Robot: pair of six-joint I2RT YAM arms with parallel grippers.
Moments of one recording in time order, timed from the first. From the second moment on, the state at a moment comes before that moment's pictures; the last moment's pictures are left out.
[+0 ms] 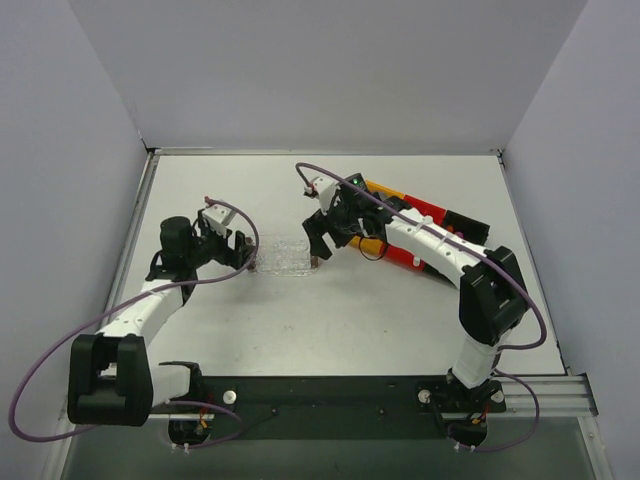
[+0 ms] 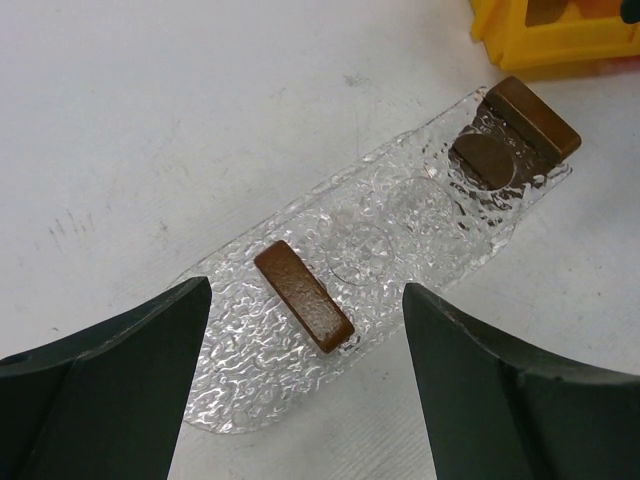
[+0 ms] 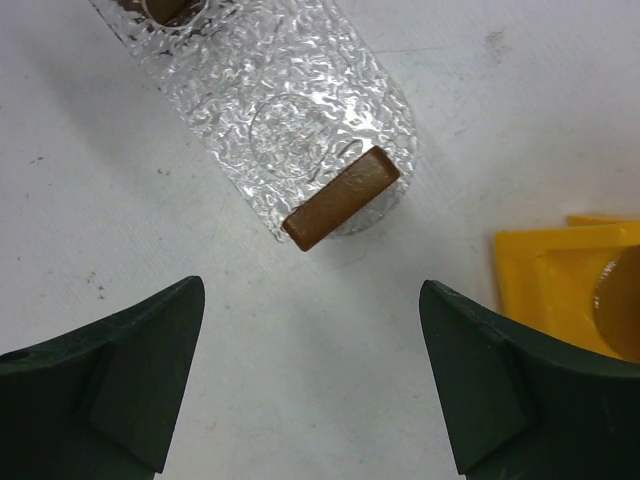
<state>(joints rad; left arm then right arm) -0.07 1.24 0.59 0.21 0.54 0.18 0.64 1.78 1.38 -0.44 -0.32 -0.13</state>
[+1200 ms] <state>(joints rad) -0.03 0.94 0.60 0.08 0.49 0.20 0.32 1.89 1.55 -0.45 -0.06 -0.18</state>
